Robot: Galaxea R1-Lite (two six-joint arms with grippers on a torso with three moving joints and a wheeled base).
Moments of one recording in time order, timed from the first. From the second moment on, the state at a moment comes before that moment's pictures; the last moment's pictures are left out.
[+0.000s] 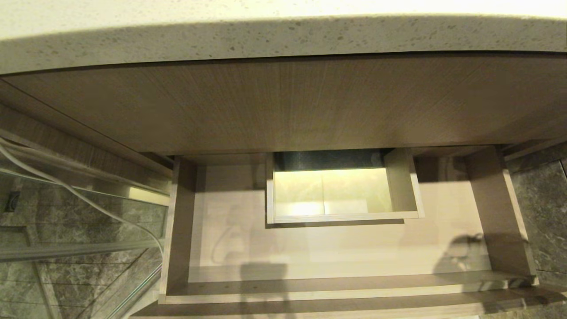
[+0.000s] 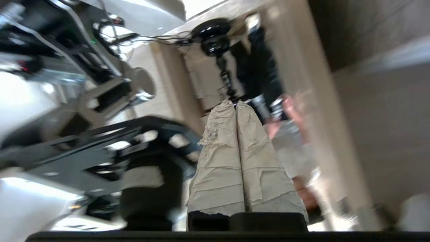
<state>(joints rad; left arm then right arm) 0.00 0.00 0.00 -0.23 0.00 -0.01 -0.82 1.88 -1.02 0.85 -0.12 -0.39</state>
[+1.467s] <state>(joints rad) 0.00 0.00 0.00 -0.23 0.00 -0.01 -0.82 2.16 -1.04 0.36 -0.12 -0.74</state>
